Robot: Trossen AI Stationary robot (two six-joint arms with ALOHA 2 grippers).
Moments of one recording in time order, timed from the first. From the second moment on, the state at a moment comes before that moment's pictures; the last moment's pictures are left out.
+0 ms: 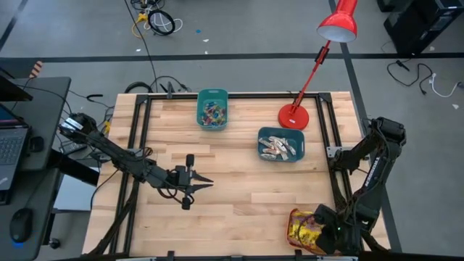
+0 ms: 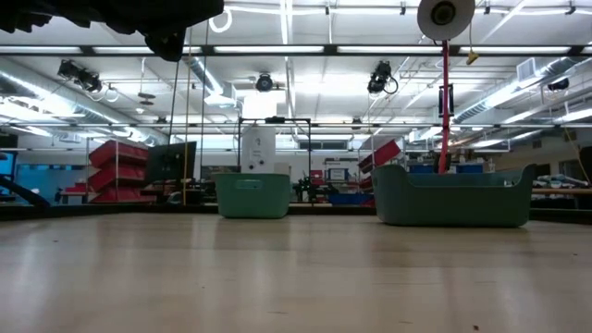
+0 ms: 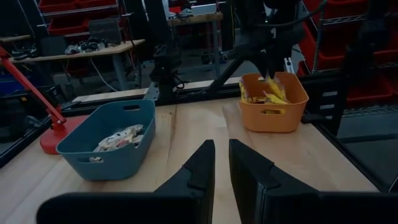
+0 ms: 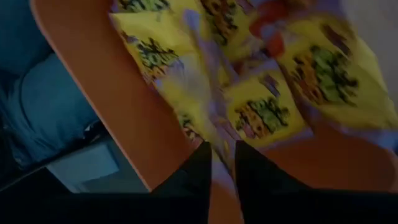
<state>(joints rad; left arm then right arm) -0.51 1.25 0.49 0.66 -0.49 0.02 1.15 1.48 1.02 -0.78 0.00 1.92</state>
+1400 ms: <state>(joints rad) -0.51 1.30 0.49 0.57 -0.43 -0.06 0.73 1.31 1.08 -0.90 0.04 1.26</state>
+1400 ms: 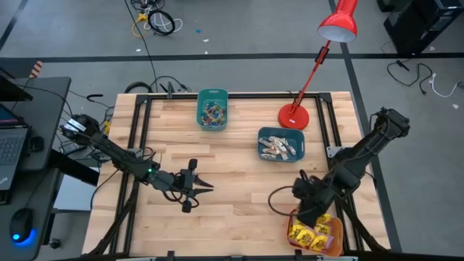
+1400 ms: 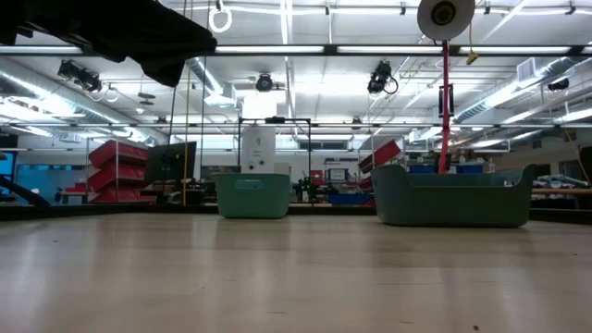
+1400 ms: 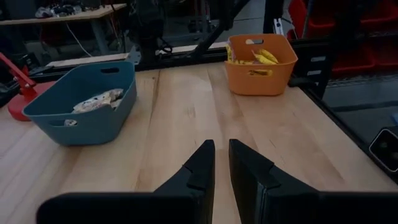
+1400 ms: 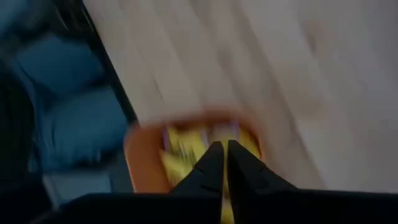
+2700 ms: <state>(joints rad) -0.51 1.30 0.49 0.56 -0.44 -0.06 0.74 1.65 1.07 -0.73 0.06 1.17</state>
